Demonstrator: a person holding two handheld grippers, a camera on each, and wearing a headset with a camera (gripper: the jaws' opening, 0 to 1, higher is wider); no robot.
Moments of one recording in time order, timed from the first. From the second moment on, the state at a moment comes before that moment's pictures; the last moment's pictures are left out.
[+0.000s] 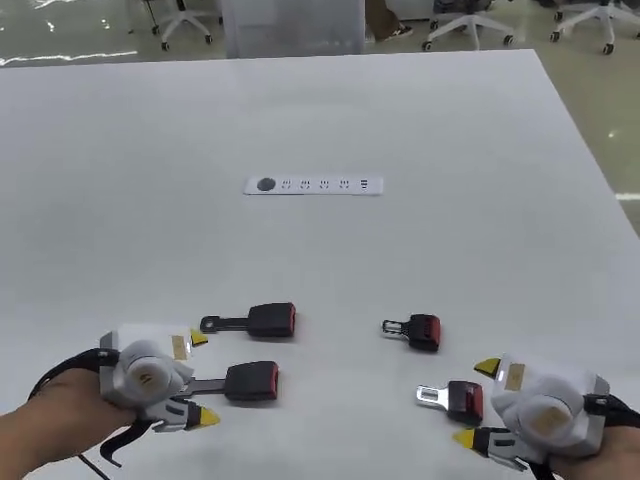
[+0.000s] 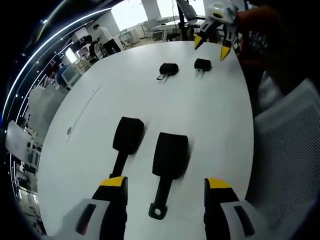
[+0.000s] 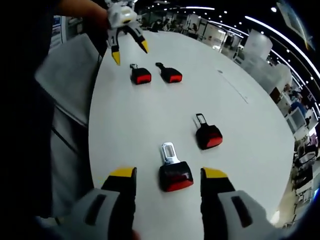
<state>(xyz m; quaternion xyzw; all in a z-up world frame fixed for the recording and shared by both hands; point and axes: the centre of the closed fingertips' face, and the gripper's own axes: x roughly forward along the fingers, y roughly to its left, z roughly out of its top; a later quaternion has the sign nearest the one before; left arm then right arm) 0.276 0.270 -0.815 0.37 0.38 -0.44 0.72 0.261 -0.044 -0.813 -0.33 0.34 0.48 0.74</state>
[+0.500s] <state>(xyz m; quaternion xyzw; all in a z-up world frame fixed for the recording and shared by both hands) 0.287 0.254 -0.839 0.40 0.41 -0.48 0.67 0.281 -0.062 -0.849 -0.35 0.38 0.50 0.70</state>
